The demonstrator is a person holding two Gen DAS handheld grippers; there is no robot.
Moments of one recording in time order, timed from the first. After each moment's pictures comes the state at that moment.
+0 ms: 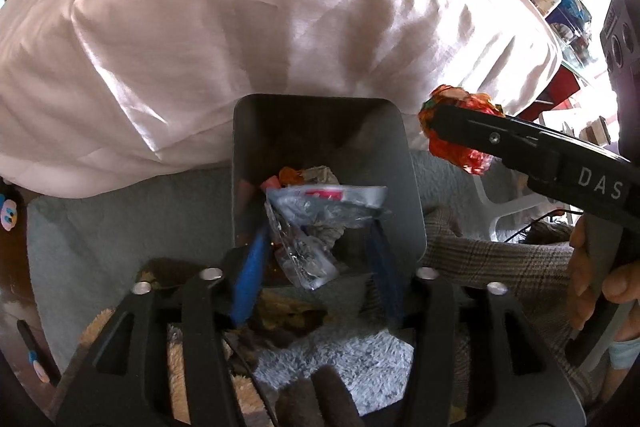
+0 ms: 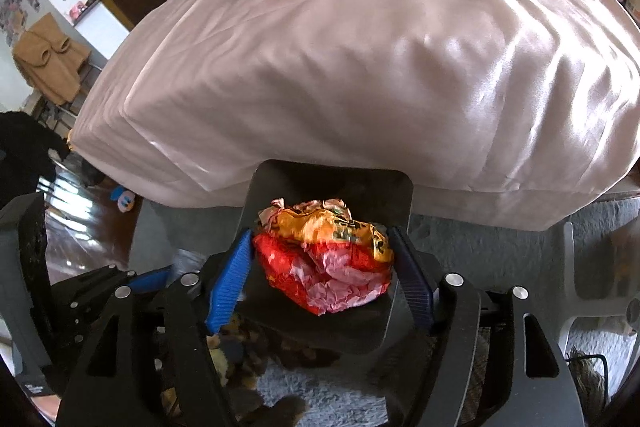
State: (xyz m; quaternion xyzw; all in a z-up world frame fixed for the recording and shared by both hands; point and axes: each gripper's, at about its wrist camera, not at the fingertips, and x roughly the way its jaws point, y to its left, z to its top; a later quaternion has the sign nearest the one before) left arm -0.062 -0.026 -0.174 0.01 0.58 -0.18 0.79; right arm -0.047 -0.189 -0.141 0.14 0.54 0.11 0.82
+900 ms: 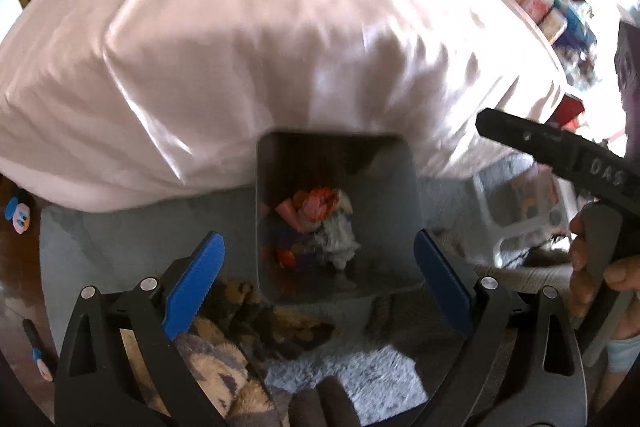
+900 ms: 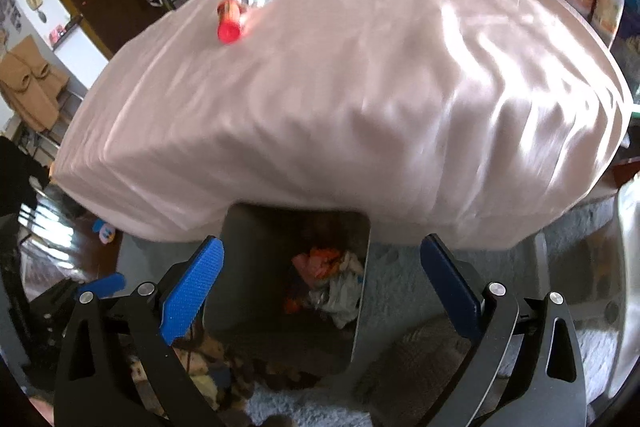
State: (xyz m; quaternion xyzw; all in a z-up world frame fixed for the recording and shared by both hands) left arm -0.045 -0.014 -0.135 0.00 0.55 -0.15 0.82; right arm -0.032 -0.220 -0.112 0.14 0.51 0.06 0.85
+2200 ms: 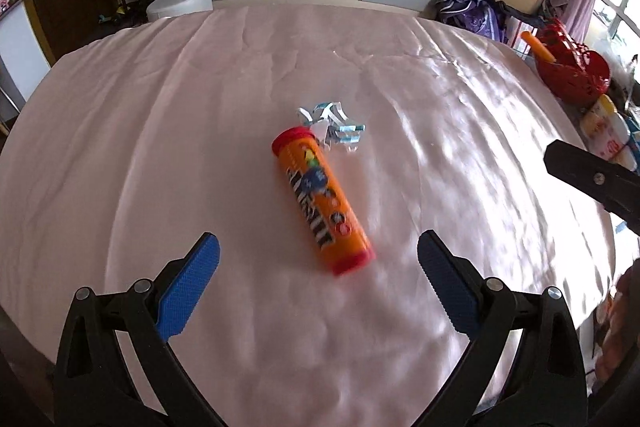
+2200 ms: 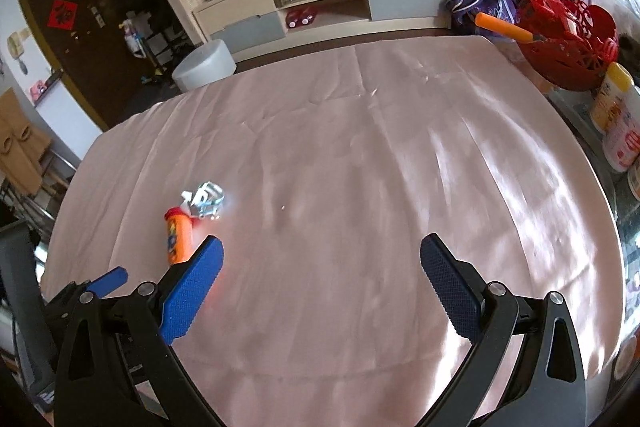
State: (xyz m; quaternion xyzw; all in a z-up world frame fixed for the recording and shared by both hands) left arm 0.201 -0.074 -0.089 0.01 0.49 -0.08 0.87; right arm 0.182 -0.268 -0.045 0.14 0.45 0.03 0.88
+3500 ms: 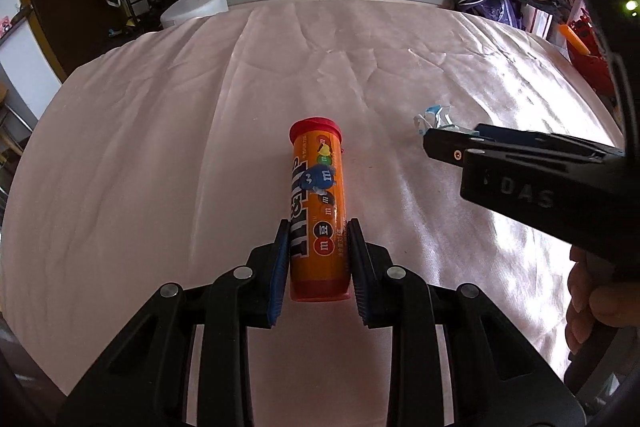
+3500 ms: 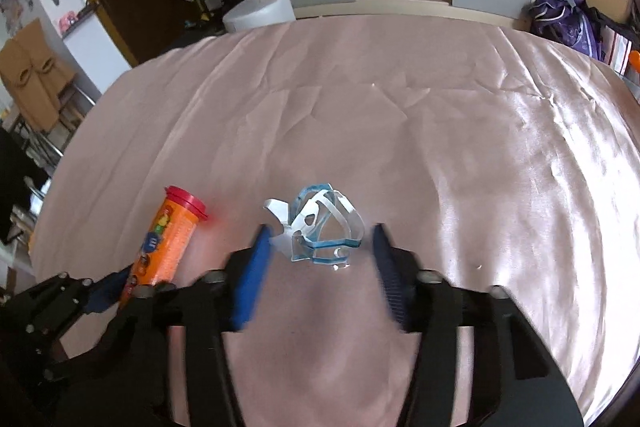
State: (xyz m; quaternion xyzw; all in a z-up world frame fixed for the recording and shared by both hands) left arm 0.231 -0.007 -0.104 0.05 0.48 -0.07 0.87; right arm 0.262 -0.137 -0.097 0.07 0.49 0.12 0.86
